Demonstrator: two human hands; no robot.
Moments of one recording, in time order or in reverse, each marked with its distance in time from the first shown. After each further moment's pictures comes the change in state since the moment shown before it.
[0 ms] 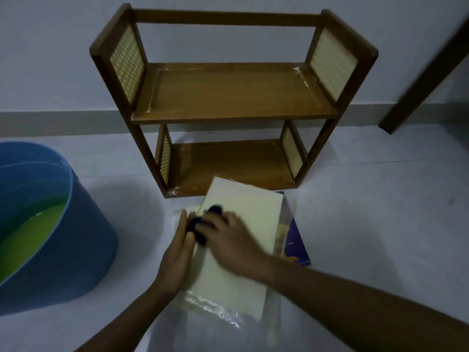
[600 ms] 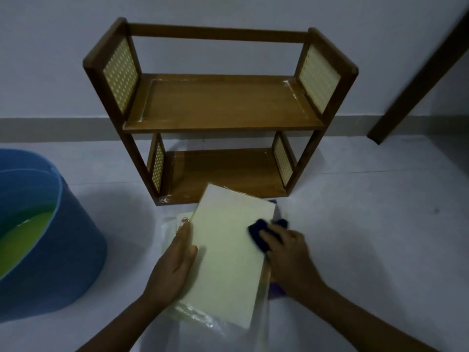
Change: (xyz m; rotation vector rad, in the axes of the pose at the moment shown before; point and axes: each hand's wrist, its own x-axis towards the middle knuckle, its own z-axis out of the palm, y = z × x) left_hand -0.008 0.016 0.007 0.272 -0.081 0.103; right_hand -0.103 0.076 -0.030 -0.170 0.186 0.287
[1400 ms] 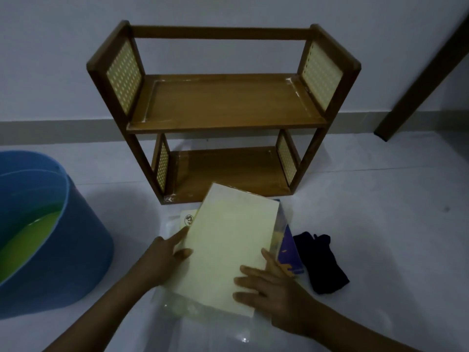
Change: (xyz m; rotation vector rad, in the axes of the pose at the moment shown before) left_hand 0.017 0.011 -0.041 0.493 -0.265 -0.264; right_hand -0.037 -0.022 -0.004 0.294 0.006 -0.595
